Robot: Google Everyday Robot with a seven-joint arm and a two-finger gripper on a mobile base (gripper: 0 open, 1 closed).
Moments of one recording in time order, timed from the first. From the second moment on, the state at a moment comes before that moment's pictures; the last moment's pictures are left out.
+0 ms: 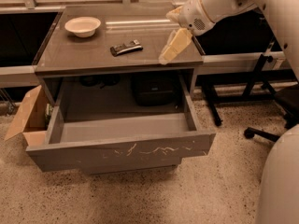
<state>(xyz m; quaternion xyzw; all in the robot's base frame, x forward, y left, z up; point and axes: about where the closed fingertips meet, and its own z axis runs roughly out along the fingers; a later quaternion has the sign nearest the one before) 0.687 -0.061 0.940 -0.61 0.68 0.17 0.37</state>
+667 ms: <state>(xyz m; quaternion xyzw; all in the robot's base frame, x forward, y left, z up) 0.757 -0.036 0.927 -0.60 0.65 0.18 0.44</state>
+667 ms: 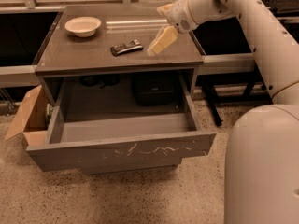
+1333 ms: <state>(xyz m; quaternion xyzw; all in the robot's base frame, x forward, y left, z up) 0.803 0.006 0.899 -0.60 0.65 0.19 0.43</state>
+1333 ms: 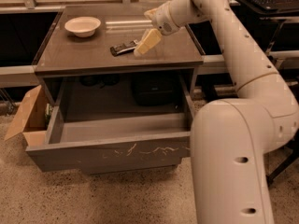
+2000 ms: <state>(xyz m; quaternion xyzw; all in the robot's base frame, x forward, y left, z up) 0.814 0.052 0.876 -0.62 0.64 0.21 0.40</state>
